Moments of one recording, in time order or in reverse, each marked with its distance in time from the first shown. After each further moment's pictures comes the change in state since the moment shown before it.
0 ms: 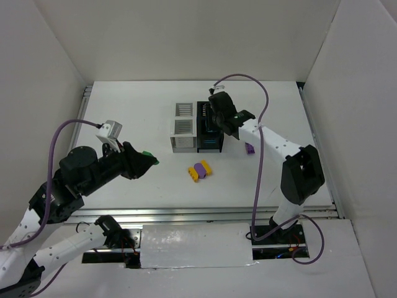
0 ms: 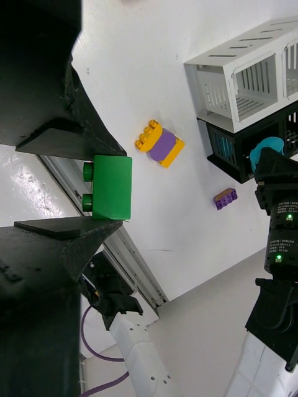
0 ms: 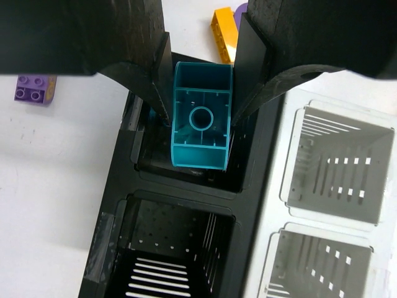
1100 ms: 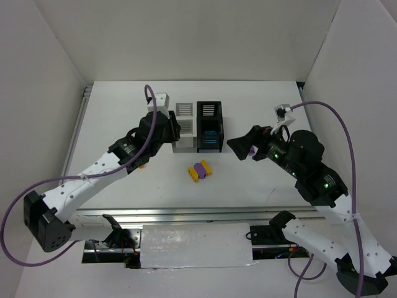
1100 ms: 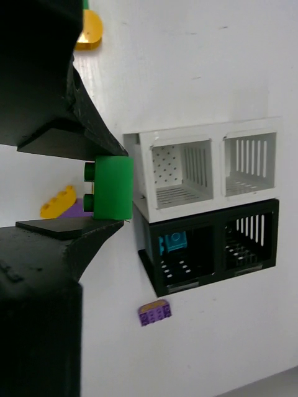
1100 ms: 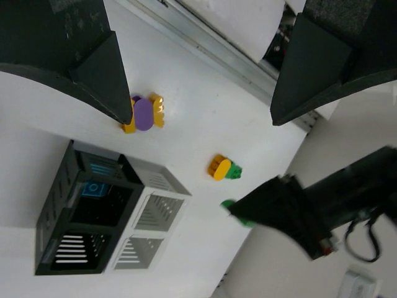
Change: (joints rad) left arm 0.005 0.572 0.060 0.327 -0.381 0.055; right arm -0.004 -0.948 -0.300 -0.126 -0.263 0.200
